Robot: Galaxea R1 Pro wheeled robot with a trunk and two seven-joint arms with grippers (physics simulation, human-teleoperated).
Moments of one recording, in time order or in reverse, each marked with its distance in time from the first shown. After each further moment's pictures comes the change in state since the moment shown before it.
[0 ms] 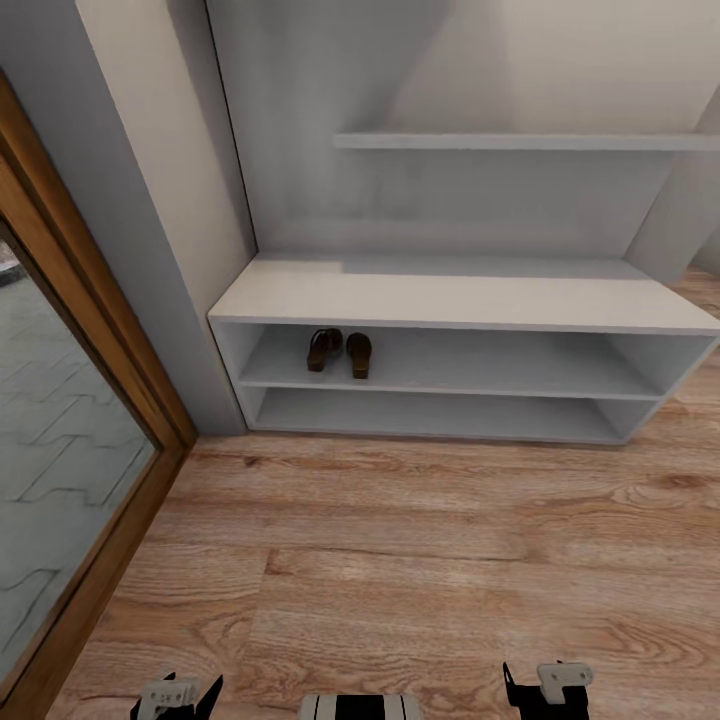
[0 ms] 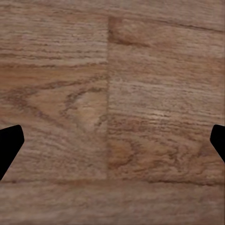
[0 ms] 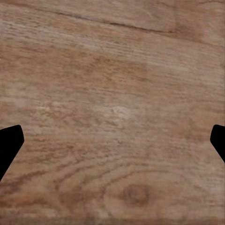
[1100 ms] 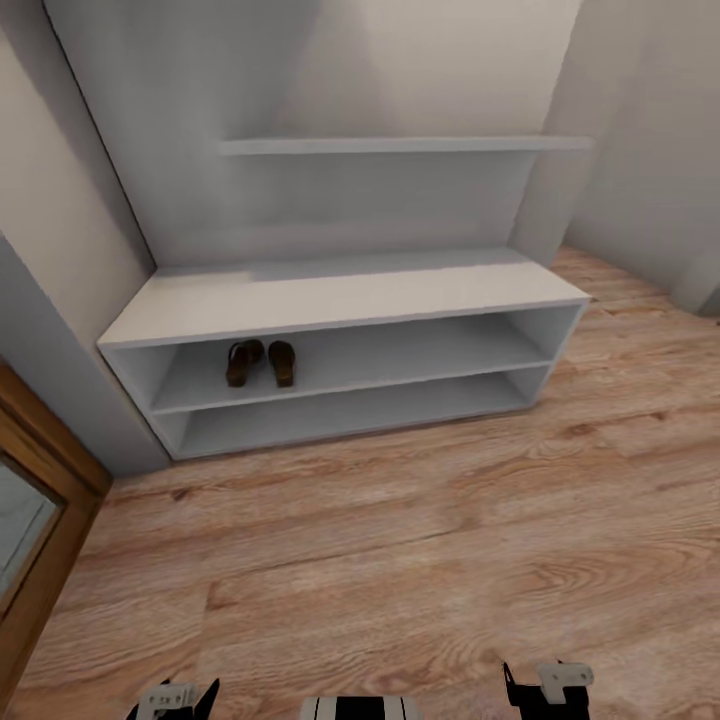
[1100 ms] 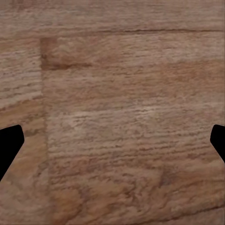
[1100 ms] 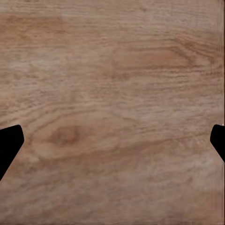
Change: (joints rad) left arm 0.000 -0.010 0.003 0.016 -0.002 -0.002 0.066; right arm 0.000 0.000 -0.004 -0.001 -0.003 -0.001 -0.002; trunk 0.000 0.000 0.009
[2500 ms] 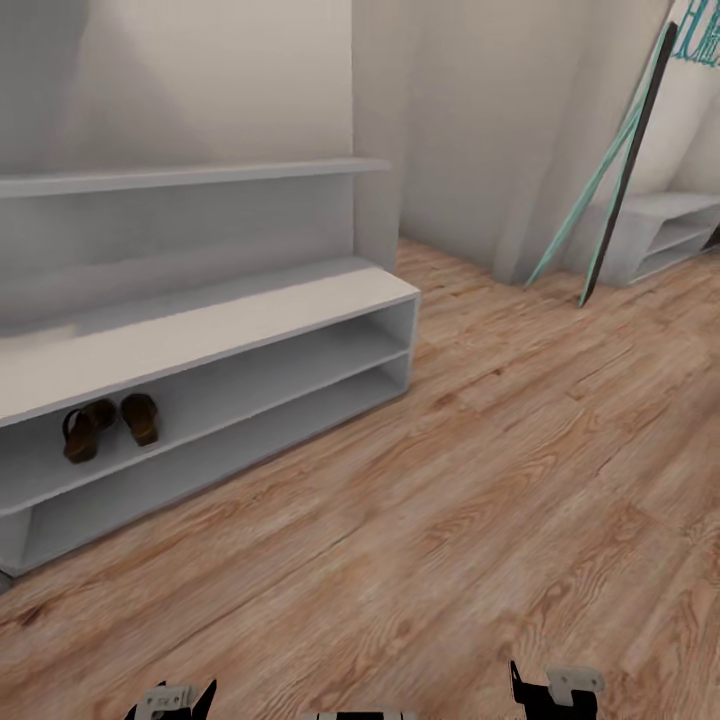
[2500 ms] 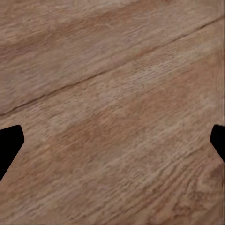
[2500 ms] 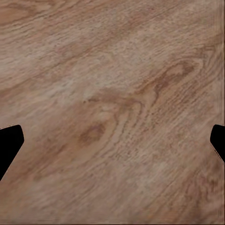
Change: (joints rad) left arm 0.000 0.000 -0.001 0.006 -0.004 -0.006 0.027; right arm 0.000 0.000 -0.101 0.001 0.003 0.001 0.002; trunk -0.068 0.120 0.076
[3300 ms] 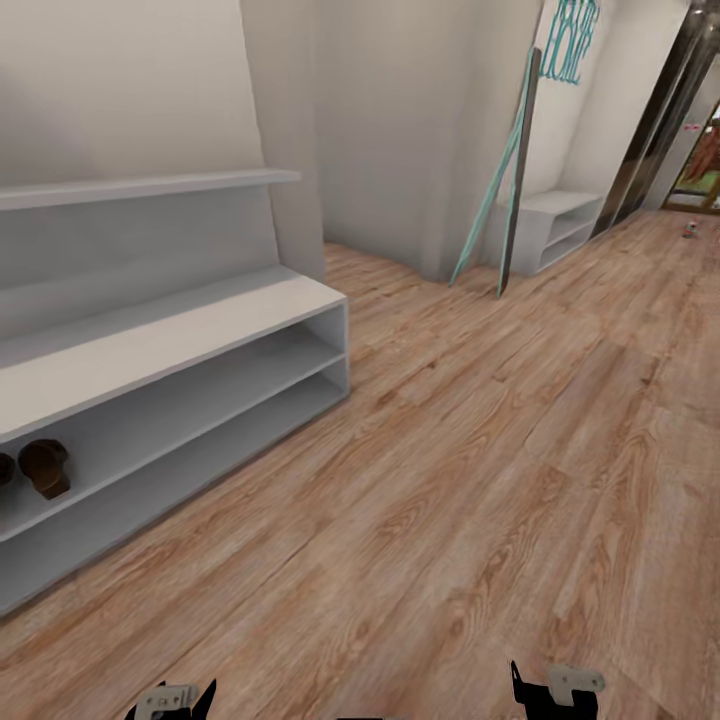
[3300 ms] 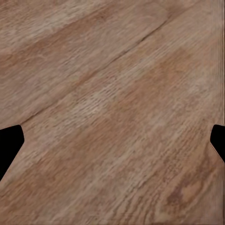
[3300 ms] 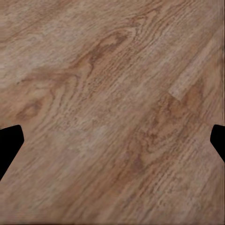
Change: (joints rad) left arm 0.000 0.000 0.000 0.000 0.001 0.000 0.000; right arm 0.000 -0.001 0.000 0.000 0.000 0.000 0.000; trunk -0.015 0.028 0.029
